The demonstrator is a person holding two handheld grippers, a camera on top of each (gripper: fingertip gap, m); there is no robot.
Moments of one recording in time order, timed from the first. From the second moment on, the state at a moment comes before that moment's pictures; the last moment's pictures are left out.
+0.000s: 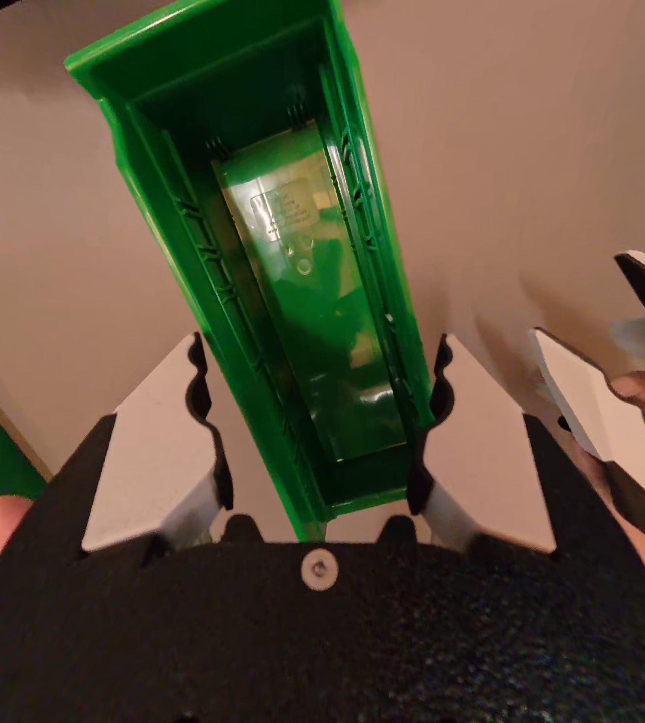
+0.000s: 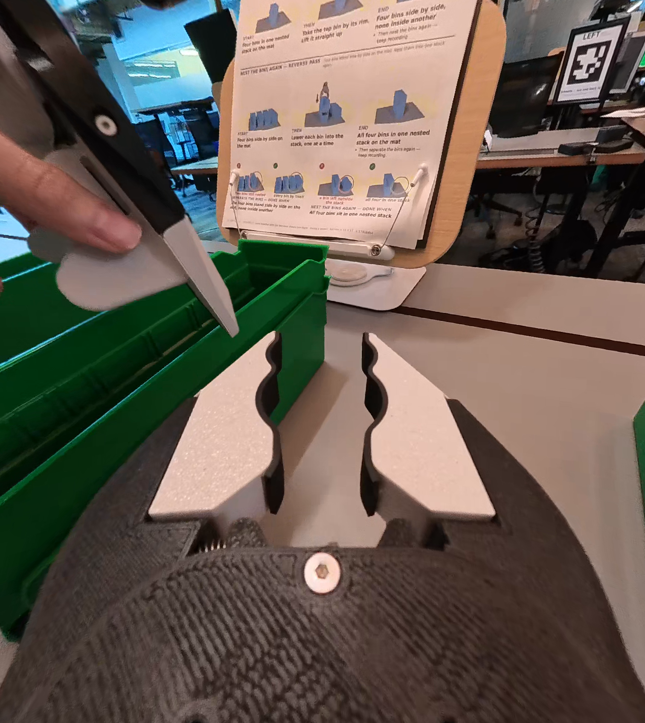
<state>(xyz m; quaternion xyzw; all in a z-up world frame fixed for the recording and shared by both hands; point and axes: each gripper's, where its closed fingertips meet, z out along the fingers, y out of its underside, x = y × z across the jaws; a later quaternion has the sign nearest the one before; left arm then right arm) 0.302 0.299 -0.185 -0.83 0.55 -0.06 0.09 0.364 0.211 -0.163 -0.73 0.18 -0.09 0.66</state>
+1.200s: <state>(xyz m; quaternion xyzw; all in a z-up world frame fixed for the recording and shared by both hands) 0.285 0.292 -0.198 -0.84 0.54 0.02 0.01 0.359 0.209 -0.161 -0.73 0.17 -0.08 0.66</state>
